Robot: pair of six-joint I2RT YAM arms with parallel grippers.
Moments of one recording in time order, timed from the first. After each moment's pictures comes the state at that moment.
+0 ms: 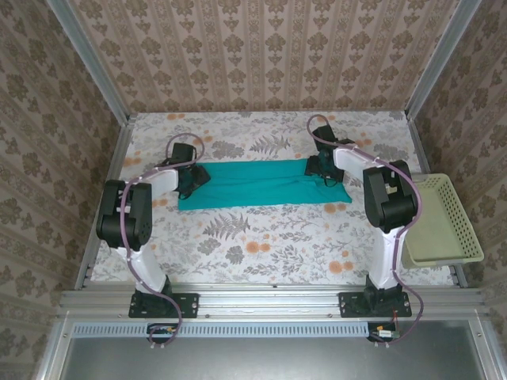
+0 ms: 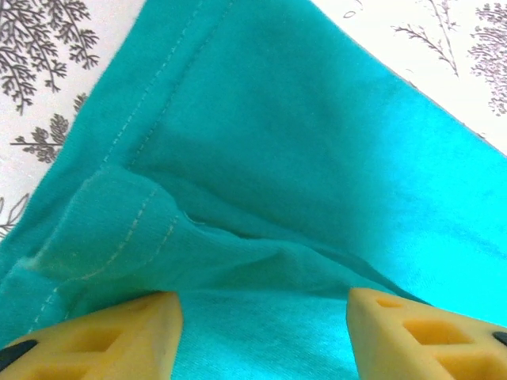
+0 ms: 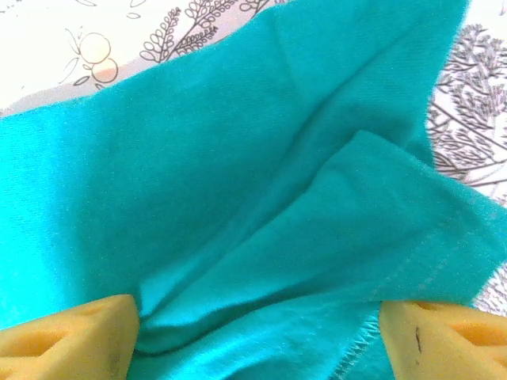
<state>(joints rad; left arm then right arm) -0.21 1.81 1.05 -0.29 0.04 -0.70 0.22 2.01 1.43 -0.62 0.15 0.47</state>
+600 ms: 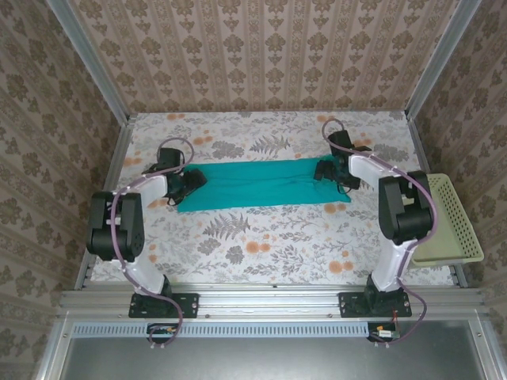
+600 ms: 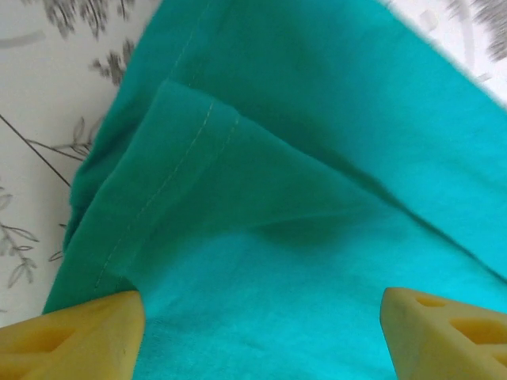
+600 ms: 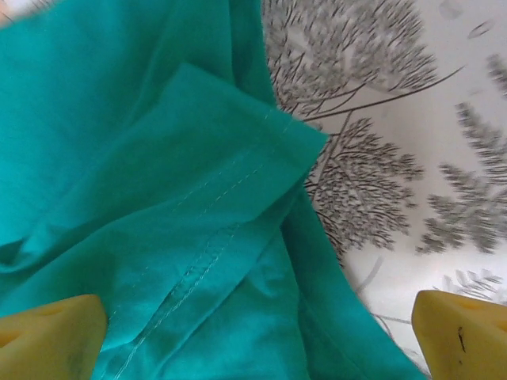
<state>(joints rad) -0.14 1.72 0.96 -0.33 0.18 -0.64 0.15 1.90 1.26 -0.60 0.12 0.45</state>
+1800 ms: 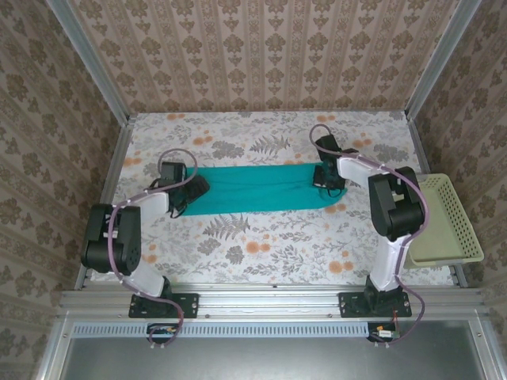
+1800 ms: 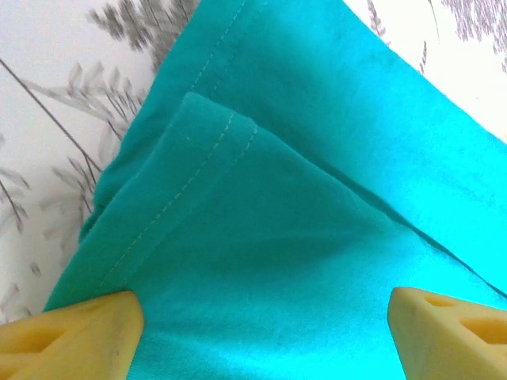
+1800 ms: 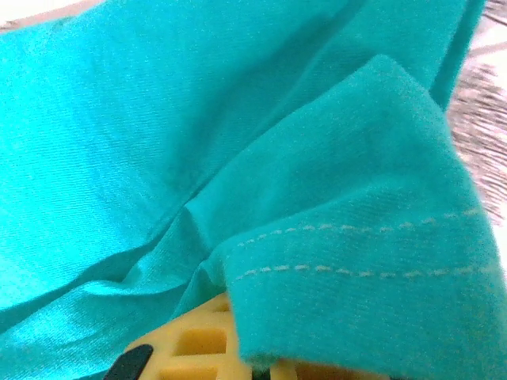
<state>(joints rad) -0.19 1.57 0.73 -0.10 0.13 -0.67 0.21 1.91 1.25 -0.60 0.13 0.48</state>
